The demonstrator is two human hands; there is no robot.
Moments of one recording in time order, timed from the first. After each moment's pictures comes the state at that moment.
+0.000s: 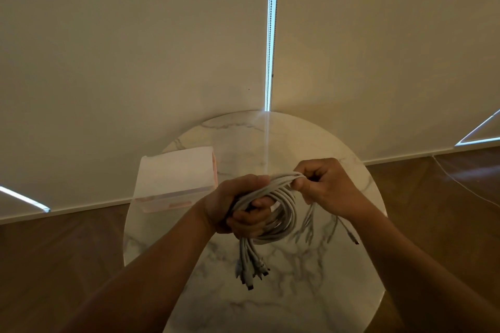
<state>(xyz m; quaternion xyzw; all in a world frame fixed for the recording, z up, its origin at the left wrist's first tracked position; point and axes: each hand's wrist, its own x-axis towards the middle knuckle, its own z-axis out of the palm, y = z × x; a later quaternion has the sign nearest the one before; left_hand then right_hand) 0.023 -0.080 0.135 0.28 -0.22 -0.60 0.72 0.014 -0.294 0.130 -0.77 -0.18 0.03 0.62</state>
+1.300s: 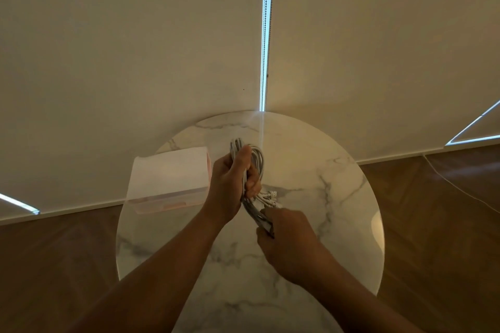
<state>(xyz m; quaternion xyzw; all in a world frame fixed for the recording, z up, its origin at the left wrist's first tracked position) 0.030 -0.103 0.123 0.57 -0.04 -0.10 0.82 -0.056 -0.219 0.143 -0.94 -0.01 0.11 0.33</state>
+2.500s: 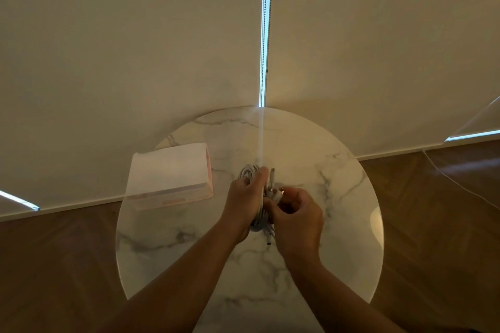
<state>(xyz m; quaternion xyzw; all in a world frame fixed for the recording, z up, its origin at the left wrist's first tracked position) 0.010 -0.126 0.096 0.70 0.16 -0.17 0.68 -0.047 -0.210 0.094 -0.74 0.25 -0.09 0.62</state>
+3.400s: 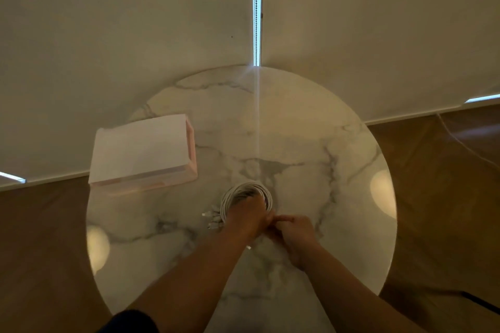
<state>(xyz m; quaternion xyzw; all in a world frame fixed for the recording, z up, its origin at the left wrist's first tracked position) 0.043 -0.155 -0.093 0.95 -0.05 -0.30 0.12 -0.012 -0.256 -0.087 -0.55 0.44 0.20 0.68</state>
